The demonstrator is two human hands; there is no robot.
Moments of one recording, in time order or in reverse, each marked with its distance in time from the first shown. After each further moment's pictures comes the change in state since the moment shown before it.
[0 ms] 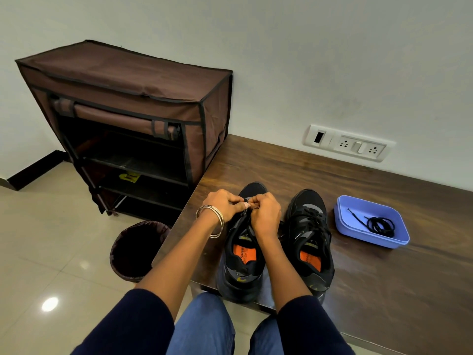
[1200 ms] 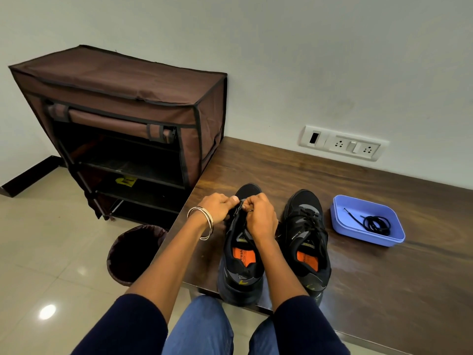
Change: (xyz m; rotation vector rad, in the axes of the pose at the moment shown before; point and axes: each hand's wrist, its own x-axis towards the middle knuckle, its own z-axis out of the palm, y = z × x) left_hand 0.002 -0.008 -0.005 0.052 -0.068 0.016; right_hand -0.005 0.002 -0.001 -0.043 -0.070 -0.036
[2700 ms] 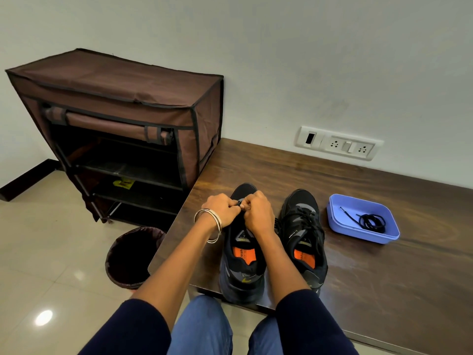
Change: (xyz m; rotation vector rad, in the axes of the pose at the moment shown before) left_hand -0.016 0.025 0.004 0.144 0.033 -0.036; right_hand 0.004 -0.010 -0.012 -0.120 -0.107 -0.062
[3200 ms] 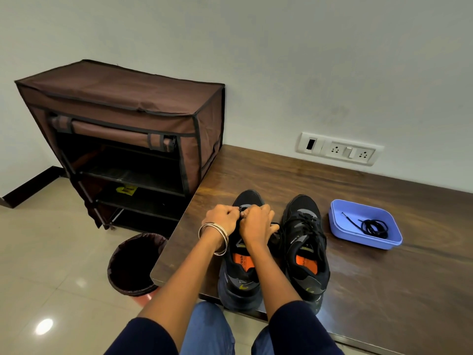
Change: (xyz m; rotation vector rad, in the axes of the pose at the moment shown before) left_hand -0.006 -0.003 0.018 -0.304 0.127 -0.116; right_hand -0.009 -0.015 0.018 -0.039 0.092 0.279
